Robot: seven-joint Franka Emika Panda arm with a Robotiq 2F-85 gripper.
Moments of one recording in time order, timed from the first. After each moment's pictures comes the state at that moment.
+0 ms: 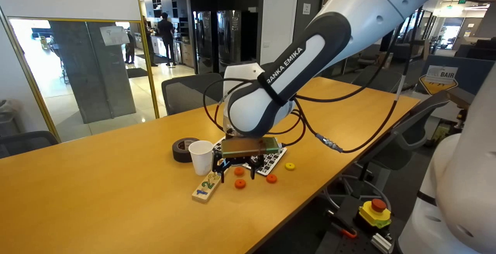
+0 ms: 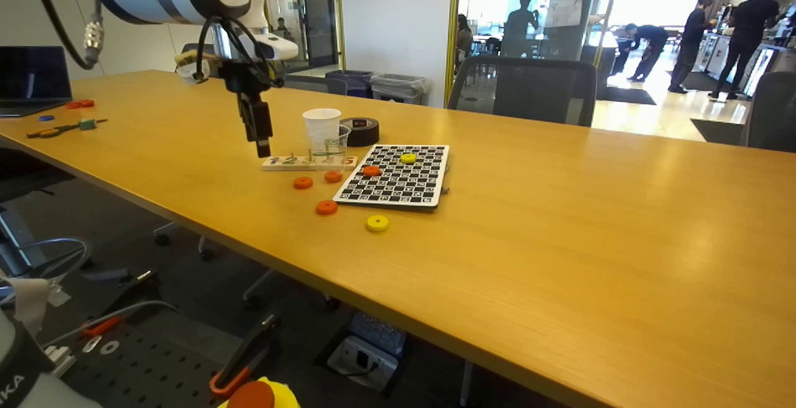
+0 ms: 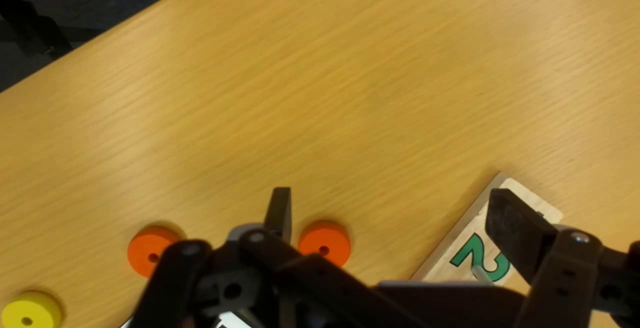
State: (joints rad) arm 0.08 -0.03 0.14 -2.50 0.04 2.49 0.77
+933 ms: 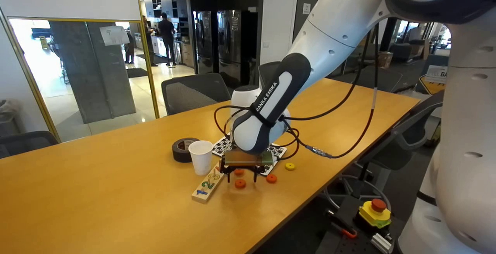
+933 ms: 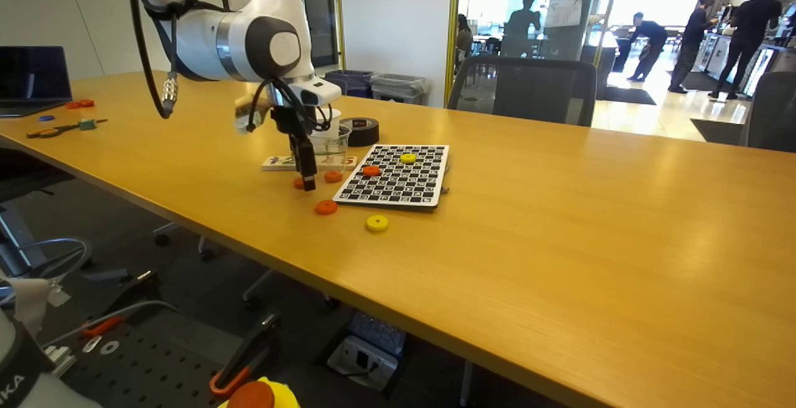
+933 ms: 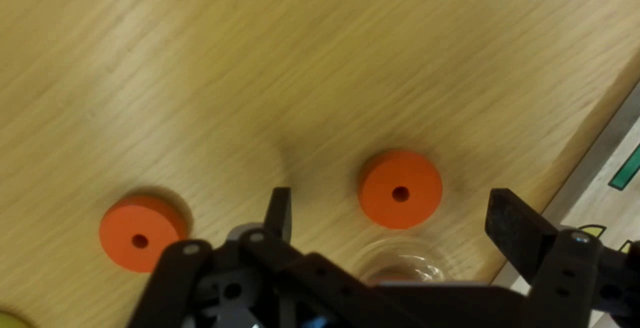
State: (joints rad) arm 0.09 0.22 -0.01 -2.44 -0.04 2.70 0.86
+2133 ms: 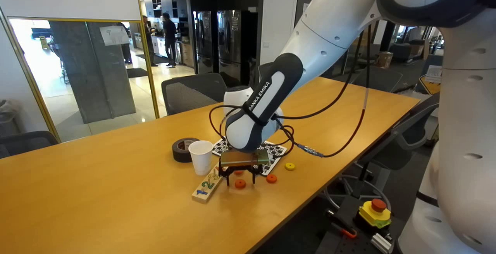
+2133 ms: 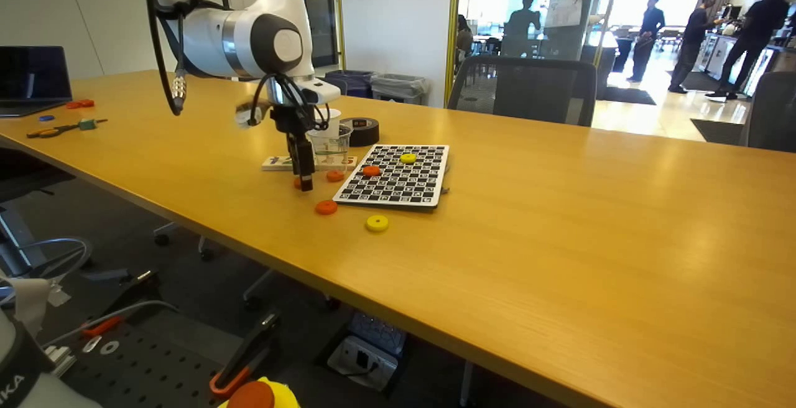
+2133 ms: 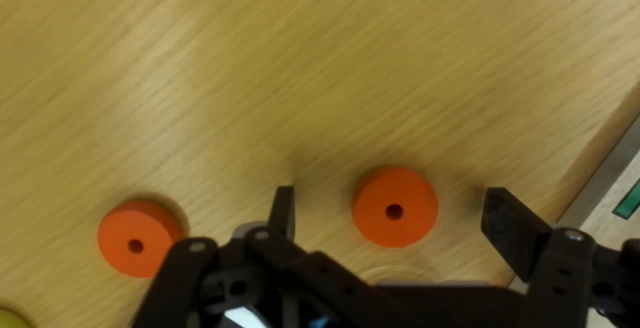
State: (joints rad) arm 0.12 0.25 -0.03 -2.37 -0.04 2.60 0.86
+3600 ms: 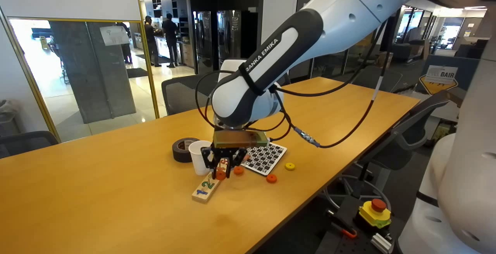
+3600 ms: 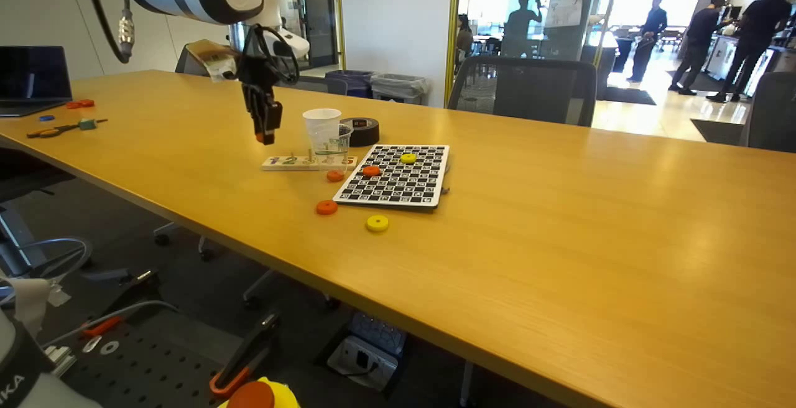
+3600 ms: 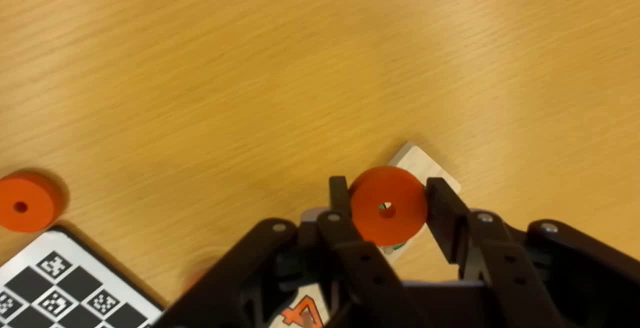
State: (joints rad) arm 0.12 0.04 0.10 -2.40 0.22 2.53 0.49
